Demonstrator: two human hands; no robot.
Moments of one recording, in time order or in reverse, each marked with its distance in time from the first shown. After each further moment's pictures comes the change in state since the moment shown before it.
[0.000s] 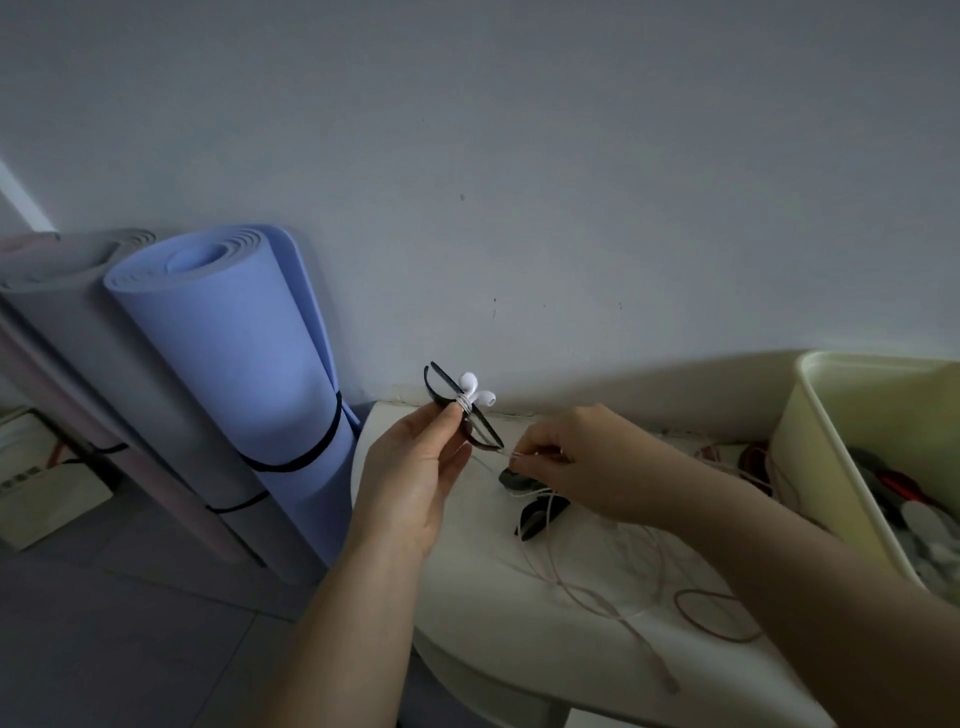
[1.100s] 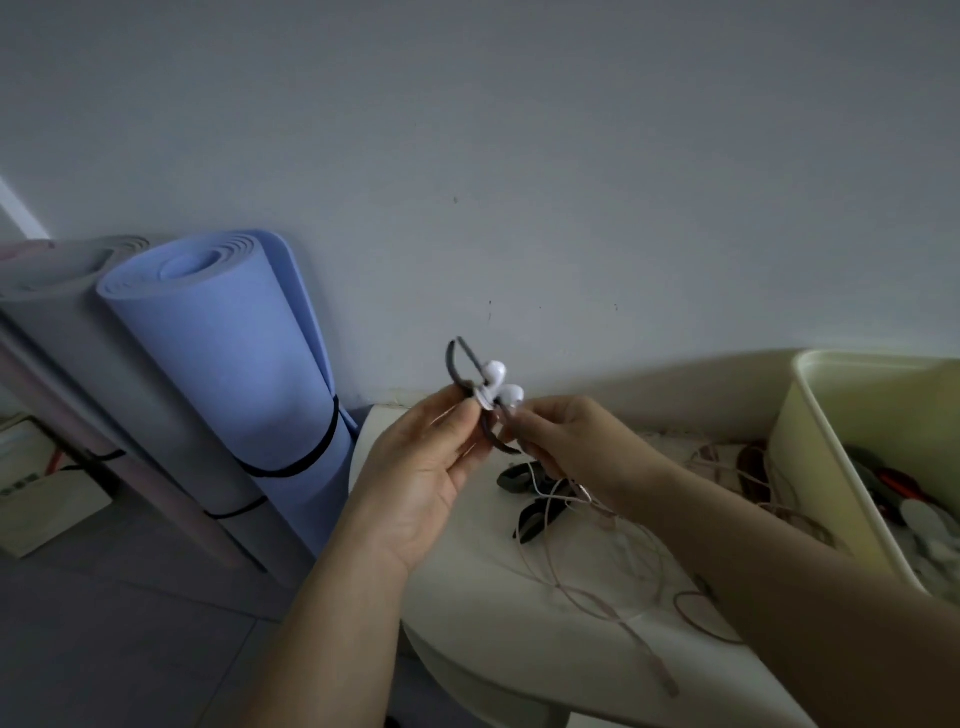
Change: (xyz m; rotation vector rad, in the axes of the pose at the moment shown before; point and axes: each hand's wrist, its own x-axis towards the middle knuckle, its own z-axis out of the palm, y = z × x) left_hand -0.016 0.014 0.002 -0.069 -0.369 0.039; right_hand 0.016 0.010 0.017 0.684 0.111 0.200
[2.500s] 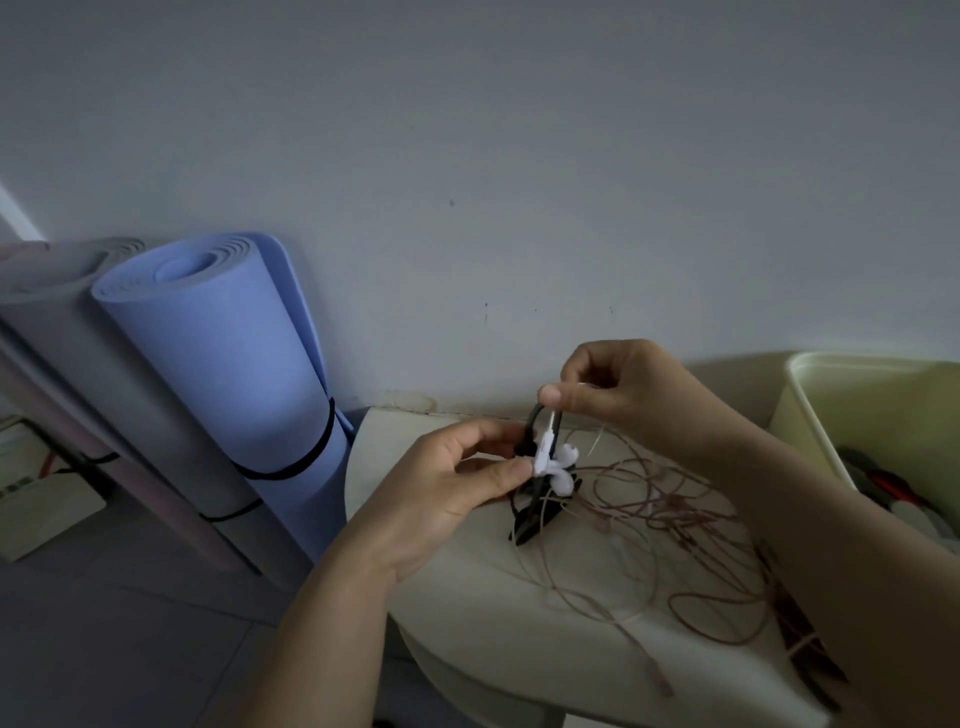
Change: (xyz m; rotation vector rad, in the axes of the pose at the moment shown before) left_hand -0.003 -0.002 -0.003 0.587 -0.187 -0.090; right_hand -0.012 -0.024 -0.051 -0.100 0.076 -0.260
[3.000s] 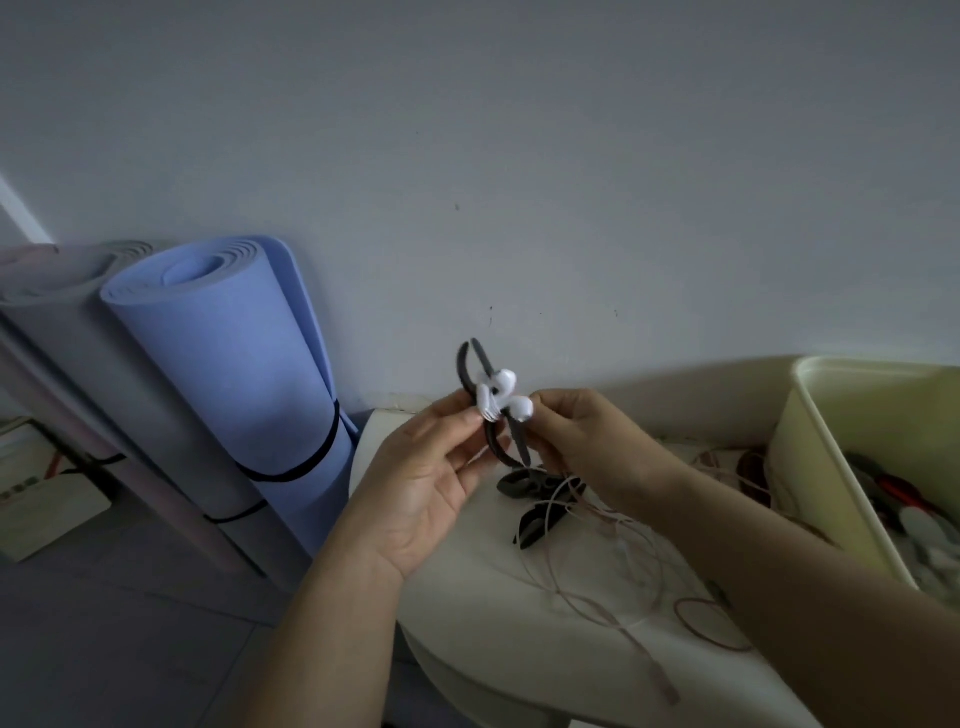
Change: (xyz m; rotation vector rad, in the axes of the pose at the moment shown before) left_hand 0.001 0.013 0.001 -0.678 0.114 0.039; right_hand -0.002 0.008 0.046 0.217 -0.080 0.162
